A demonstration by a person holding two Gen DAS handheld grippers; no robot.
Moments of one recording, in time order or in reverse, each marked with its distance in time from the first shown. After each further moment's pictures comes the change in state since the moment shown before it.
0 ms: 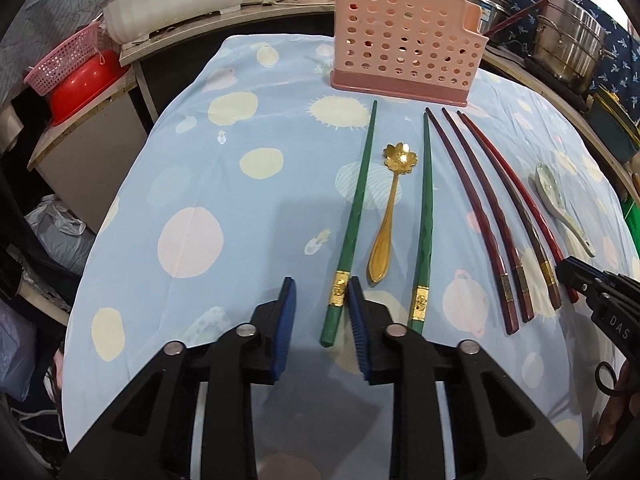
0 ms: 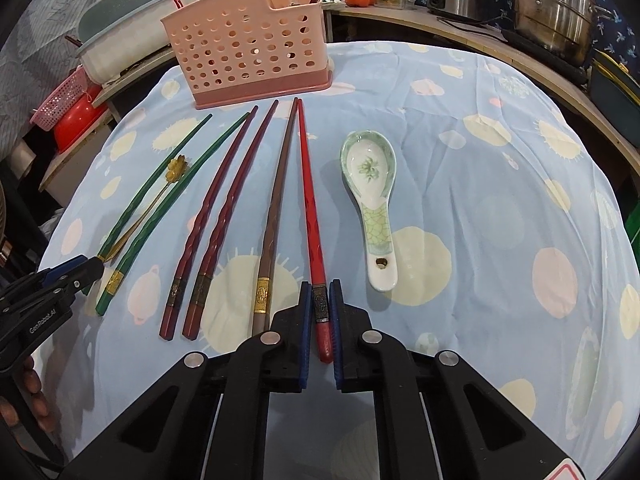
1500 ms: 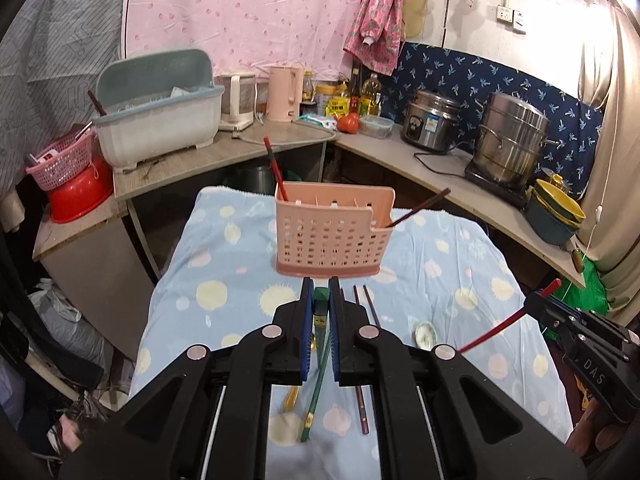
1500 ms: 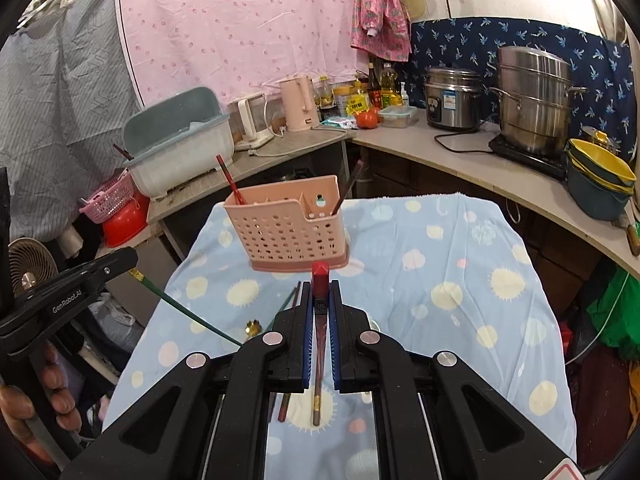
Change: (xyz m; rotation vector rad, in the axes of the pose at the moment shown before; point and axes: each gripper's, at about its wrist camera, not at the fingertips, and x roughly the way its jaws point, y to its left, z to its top) left arm -0.164 -0.039 0.114 0.006 -0.335 -0.121; right arm -0.171 -0.005 0.084 0.027 -0.351 0.097
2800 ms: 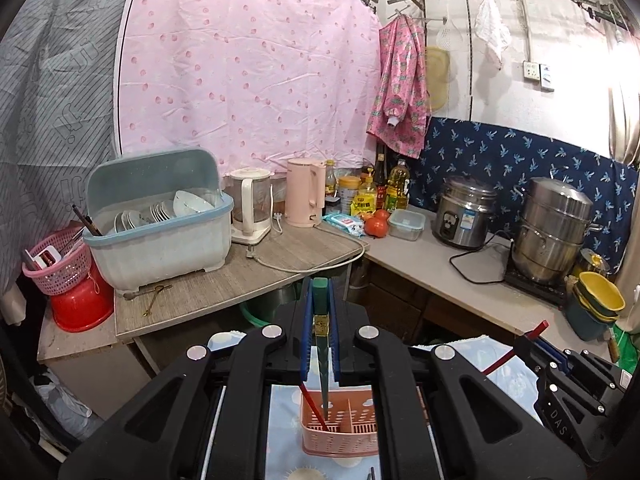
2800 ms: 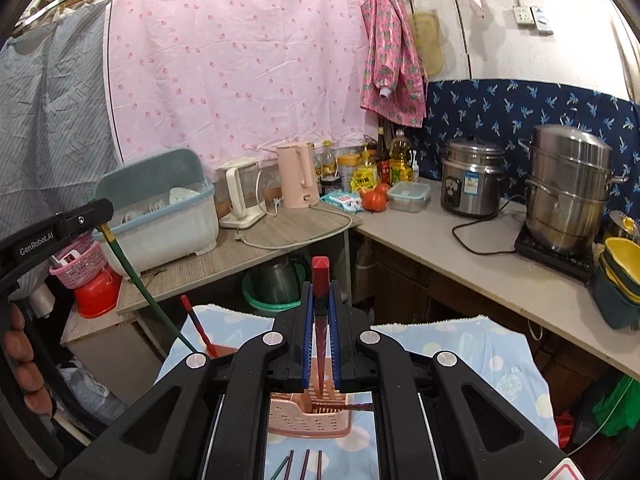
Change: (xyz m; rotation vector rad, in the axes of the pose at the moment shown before) left arm 0.079 0.014 0.189 0.018 -0.246 0.095; right arm 0.114 0.021 0.166 -0.057 -0.177 -0.041
